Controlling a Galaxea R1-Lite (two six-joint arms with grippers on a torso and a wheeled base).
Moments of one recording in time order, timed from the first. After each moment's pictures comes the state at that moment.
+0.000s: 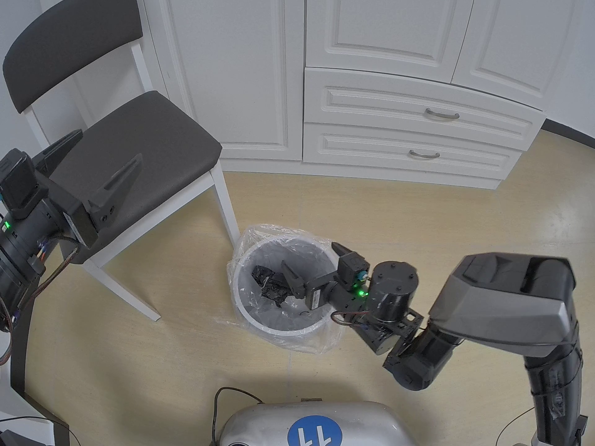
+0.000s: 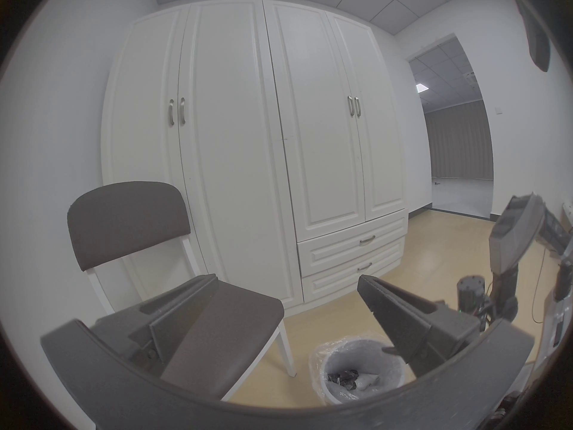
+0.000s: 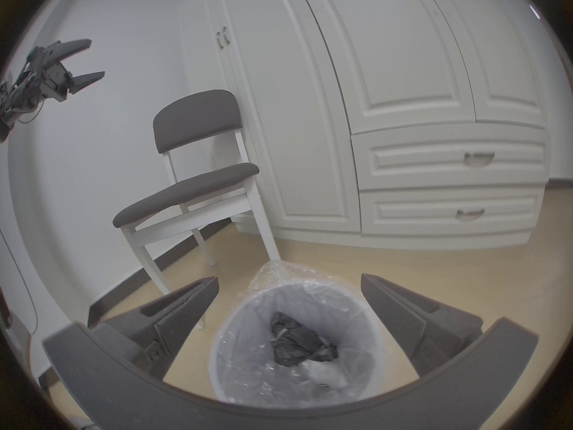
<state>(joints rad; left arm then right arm) -0.38 1.20 -0.50 -0.98 0.00 0.29 0.71 2.42 -0.96 -1.55 -0.19 0.01</state>
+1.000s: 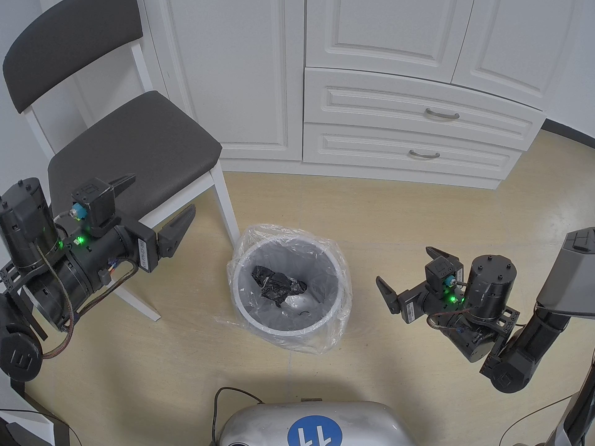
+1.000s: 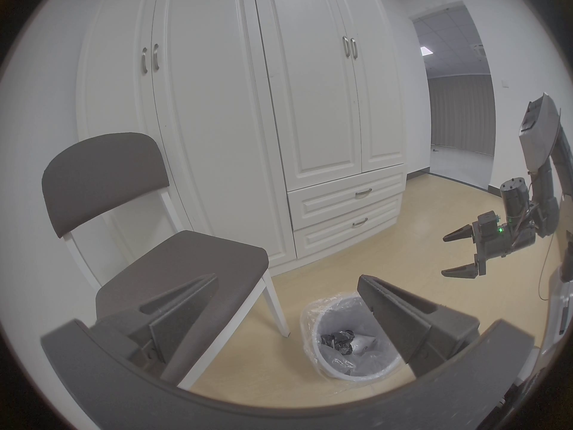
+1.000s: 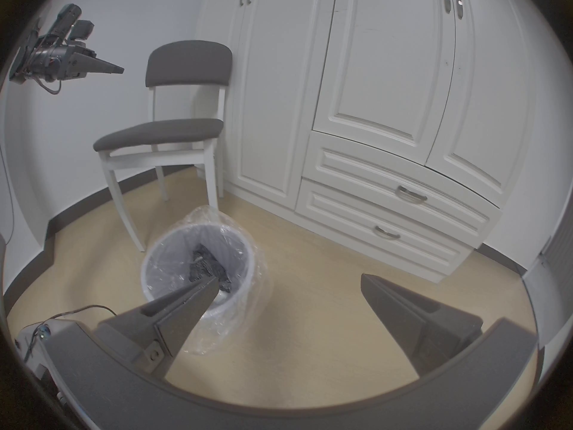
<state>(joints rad) -0.42 1.45 -0.51 -0.97 0.07 0.31 0.56 2.02 -0.43 -1.49 -0.29 -0.29</state>
